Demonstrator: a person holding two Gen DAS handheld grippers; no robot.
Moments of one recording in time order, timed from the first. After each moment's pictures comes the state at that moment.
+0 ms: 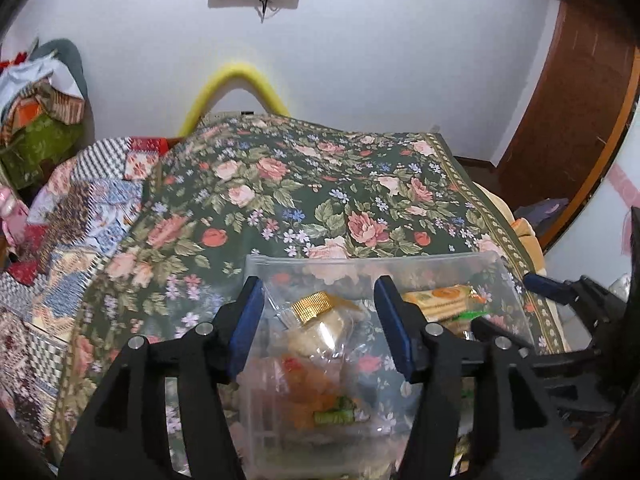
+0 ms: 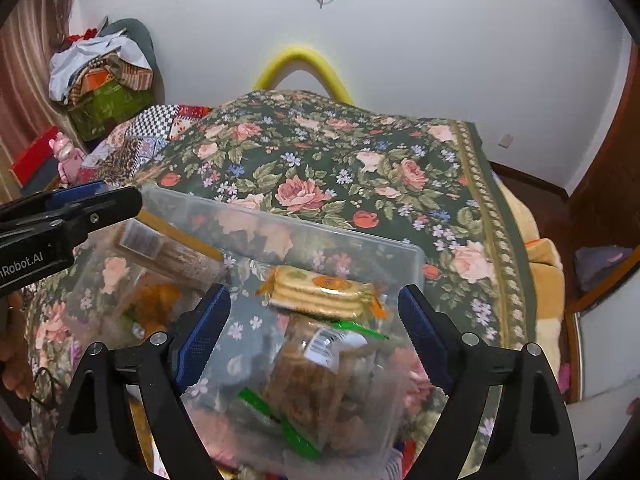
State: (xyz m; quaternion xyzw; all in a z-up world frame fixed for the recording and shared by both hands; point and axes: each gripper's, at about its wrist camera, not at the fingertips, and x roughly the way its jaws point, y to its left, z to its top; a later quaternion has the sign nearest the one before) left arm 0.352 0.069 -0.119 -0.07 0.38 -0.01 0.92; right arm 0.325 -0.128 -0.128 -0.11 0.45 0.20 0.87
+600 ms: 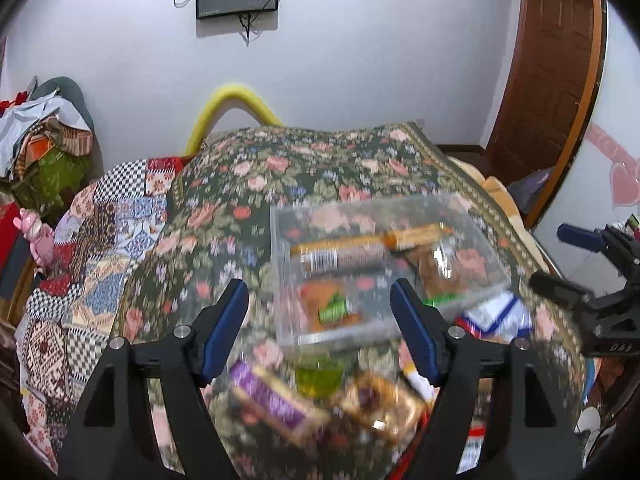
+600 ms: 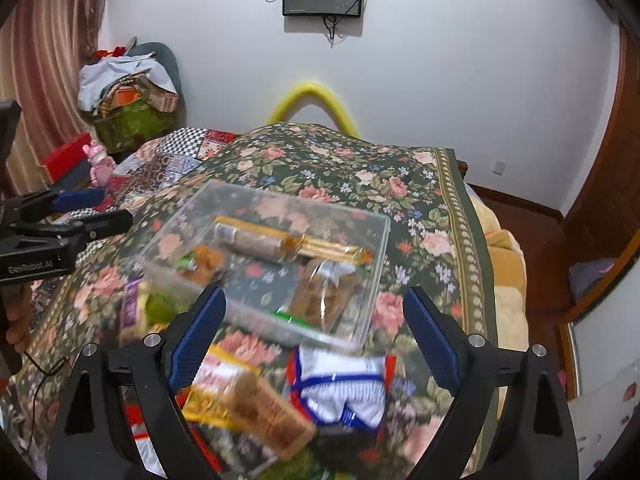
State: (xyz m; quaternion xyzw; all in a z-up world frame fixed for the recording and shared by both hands) left arm 0.236 0.064 -0.096 -0.01 0.37 -0.03 0.93; right arm 0.222 -0.165 -0.084 -0.10 0.39 0.22 0.89
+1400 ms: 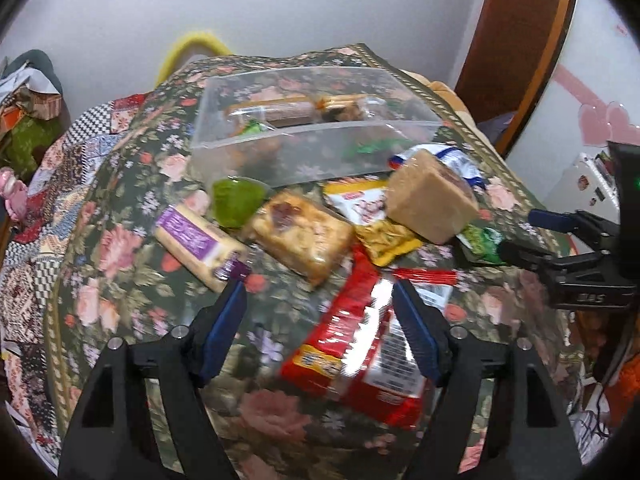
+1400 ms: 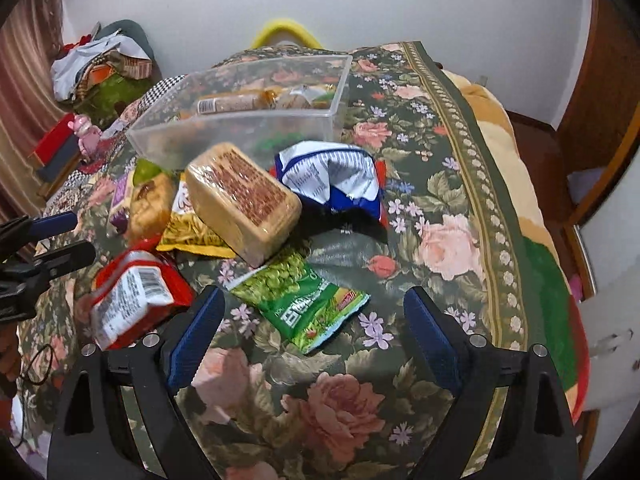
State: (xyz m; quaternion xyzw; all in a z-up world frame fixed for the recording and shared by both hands) left arm 0.138 0.008 -0.169 -0.01 0.45 -0.09 0.89; right arm 0.144 -0.219 -0.163 -0.05 0.50 0.18 0.85
